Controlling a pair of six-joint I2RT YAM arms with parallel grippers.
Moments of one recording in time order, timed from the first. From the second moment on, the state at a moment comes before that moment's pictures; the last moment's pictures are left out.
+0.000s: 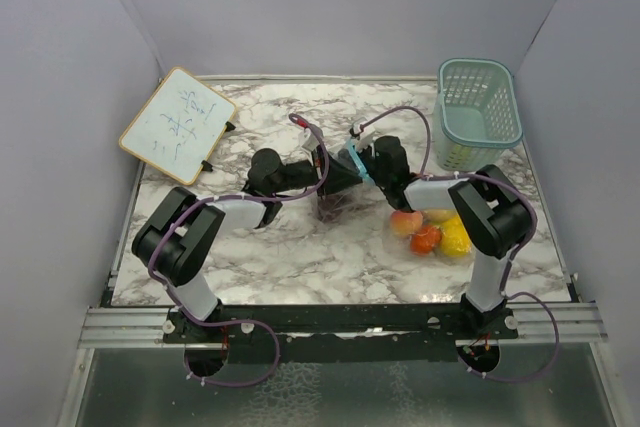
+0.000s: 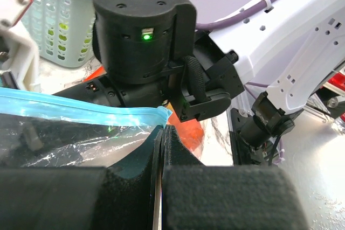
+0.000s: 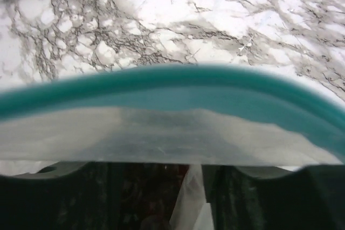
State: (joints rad) left arm -0.57 1.67 0.73 1.16 0.85 -0.62; right arm 0.56 1.88 0.90 0.66 -0.26 0.12
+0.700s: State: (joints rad) left arm -0.57 1.40 0.57 0.98 0.63 -0.46; right arm 0.56 1.66 0.81 0.64 -0.19 0.12
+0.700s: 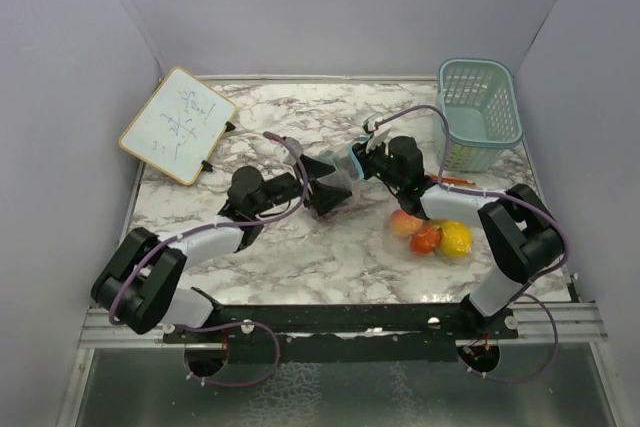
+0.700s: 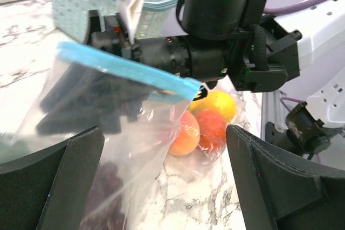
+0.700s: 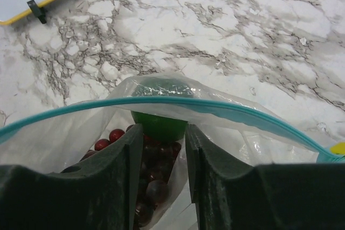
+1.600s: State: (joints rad) left arm -0.33 1.60 0.45 0.84 0.22 -0.73; right arm 0.55 1.41 0.65 0.54 -0.11 0.07
